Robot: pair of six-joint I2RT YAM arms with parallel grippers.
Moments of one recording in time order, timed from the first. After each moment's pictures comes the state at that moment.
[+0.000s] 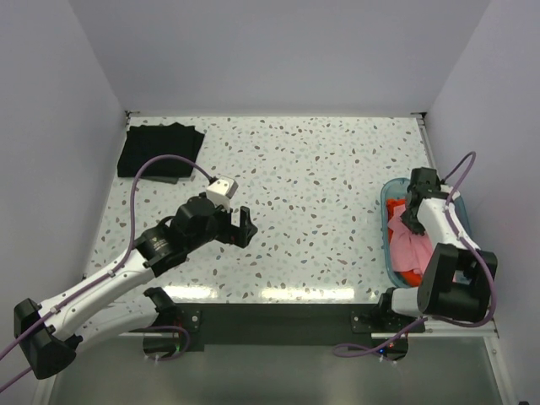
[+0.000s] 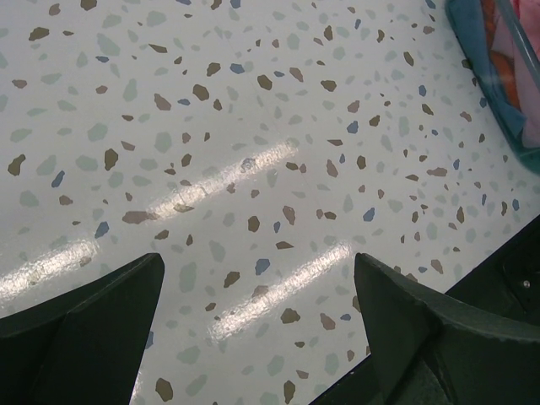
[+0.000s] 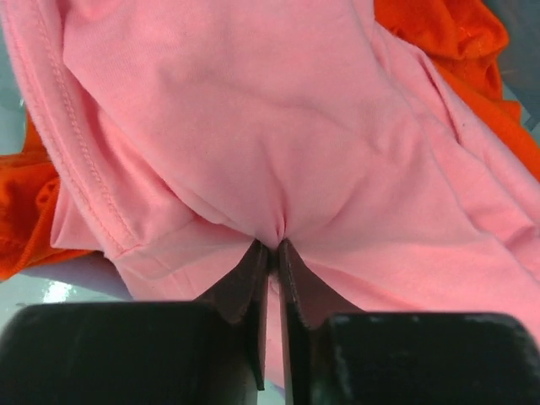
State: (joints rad) left arm -0.80 0.88 0.74 -0.39 -0.12 -0.40; right arm -0.22 1.36 0.84 -0.66 0.46 0.63
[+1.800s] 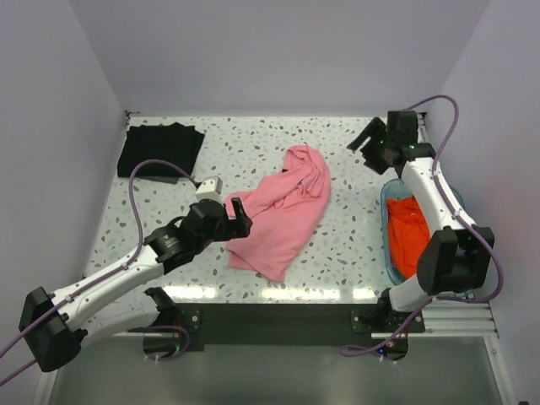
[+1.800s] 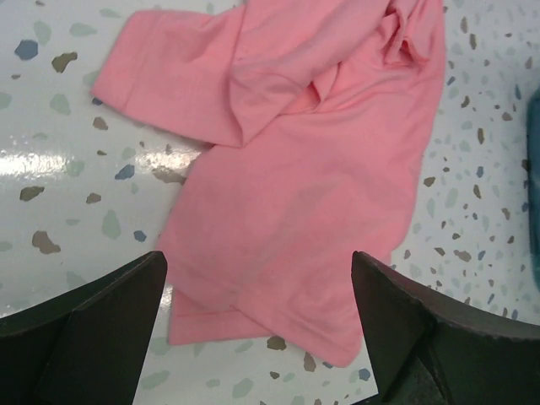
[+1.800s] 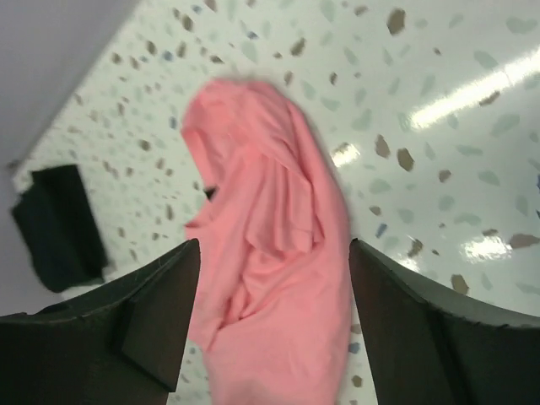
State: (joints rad) left arm -0.80 0.94 0.70 -0.38 -0.32 -0.74; right arm 0.06 1.52 1.40 -0.54 -0.08 0.80
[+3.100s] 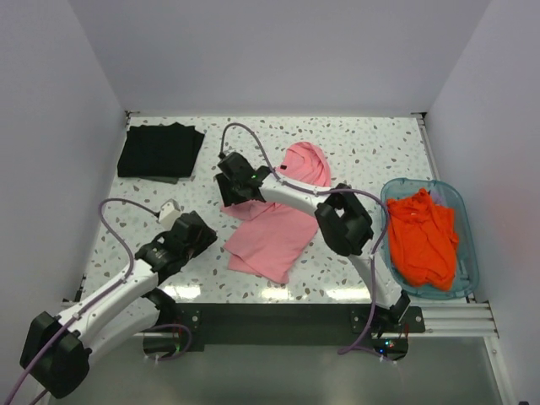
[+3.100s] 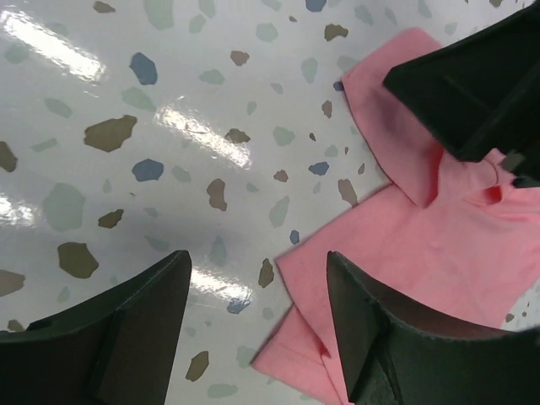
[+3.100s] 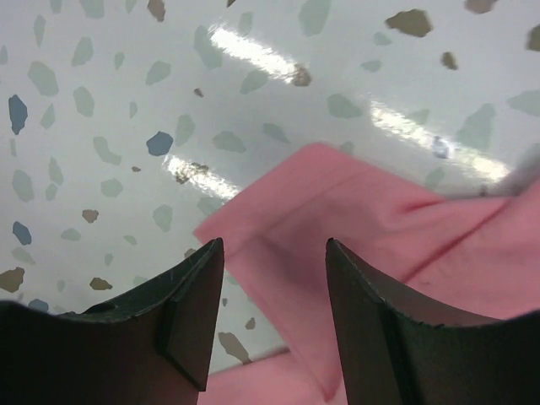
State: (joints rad) left arm -0.56 0.85 0.41 -0.43 -0.39 -1.10; right arm 0.87 2.28 1.87 -0.46 0.15 0.44
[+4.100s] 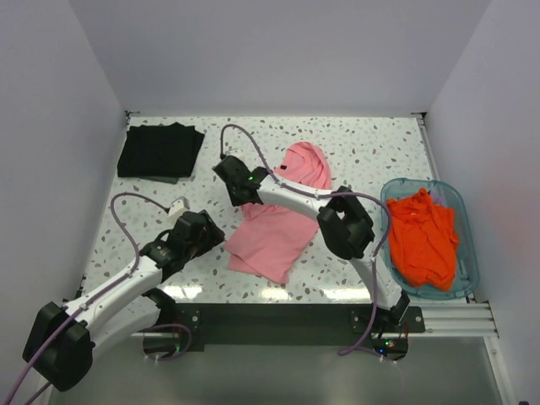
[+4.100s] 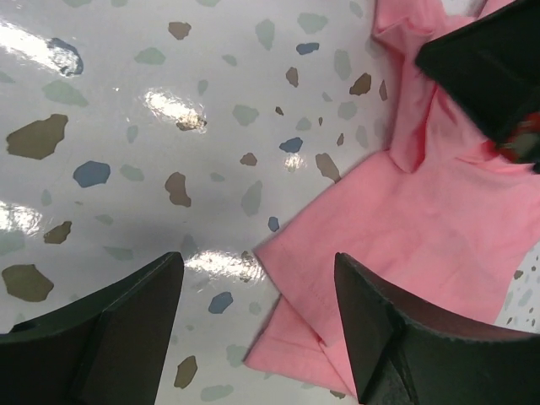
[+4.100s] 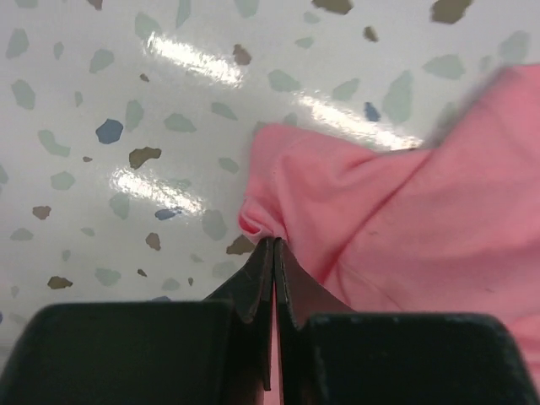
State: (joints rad) left arm -0.54 0.86 0.40 -0.36 -0.30 -1.00; right arm 0.93 2.31 1.91 -0.56 0.33 0.45
